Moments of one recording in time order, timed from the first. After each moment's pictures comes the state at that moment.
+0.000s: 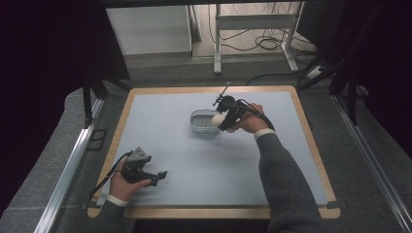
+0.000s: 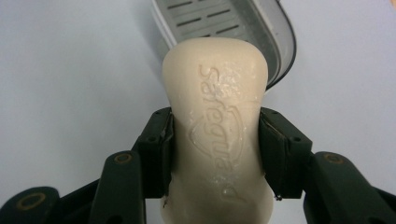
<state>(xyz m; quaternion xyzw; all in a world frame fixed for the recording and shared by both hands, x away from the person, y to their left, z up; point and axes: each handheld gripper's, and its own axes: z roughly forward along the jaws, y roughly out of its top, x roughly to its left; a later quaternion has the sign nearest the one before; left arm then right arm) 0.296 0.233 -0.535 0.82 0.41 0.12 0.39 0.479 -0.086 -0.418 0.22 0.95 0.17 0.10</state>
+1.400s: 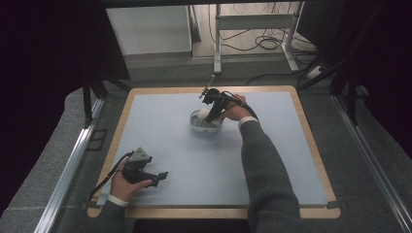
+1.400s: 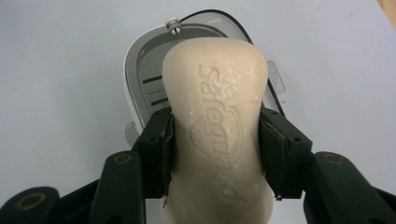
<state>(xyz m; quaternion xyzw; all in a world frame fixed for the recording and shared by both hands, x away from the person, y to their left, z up) 0.297 0.231 -0.536 0.82 0.41 0.12 0.38 0.533 -0.041 -0.439 0.18 0.96 0.19 0.07</state>
